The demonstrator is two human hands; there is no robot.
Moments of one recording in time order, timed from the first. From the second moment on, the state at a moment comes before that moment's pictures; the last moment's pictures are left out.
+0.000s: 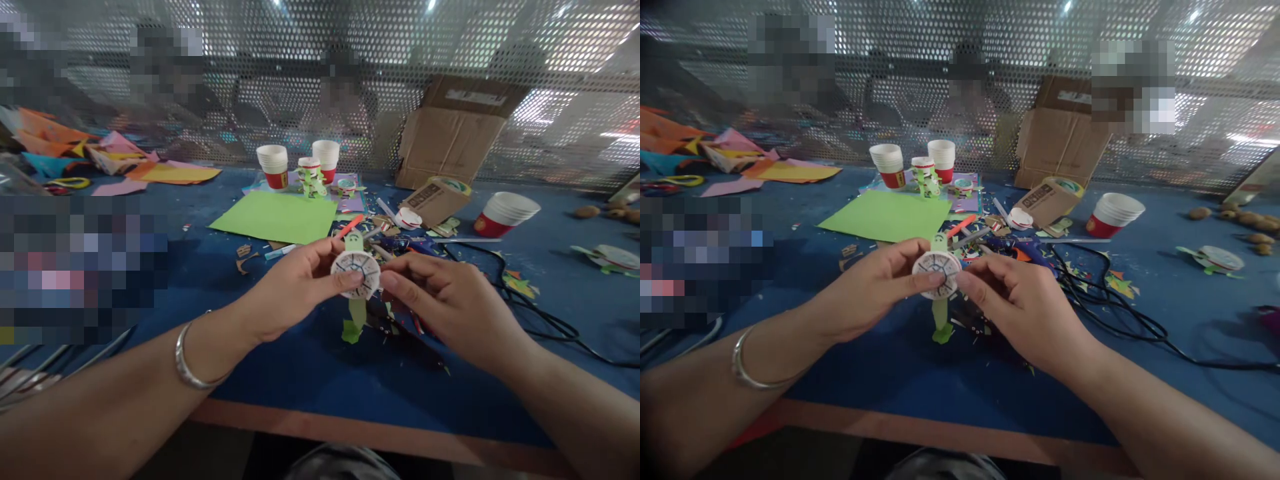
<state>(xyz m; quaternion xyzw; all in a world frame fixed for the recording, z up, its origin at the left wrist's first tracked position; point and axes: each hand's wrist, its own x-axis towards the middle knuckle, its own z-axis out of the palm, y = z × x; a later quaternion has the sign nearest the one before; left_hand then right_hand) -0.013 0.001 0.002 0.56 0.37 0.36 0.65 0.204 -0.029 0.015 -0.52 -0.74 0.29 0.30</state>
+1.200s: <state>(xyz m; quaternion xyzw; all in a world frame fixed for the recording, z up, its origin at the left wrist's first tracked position) -0.029 0.021 0.004 0.44 0.43 0.47 0.63 0.287 0.047 0.002 -0.69 -0.61 0.30 0.24</state>
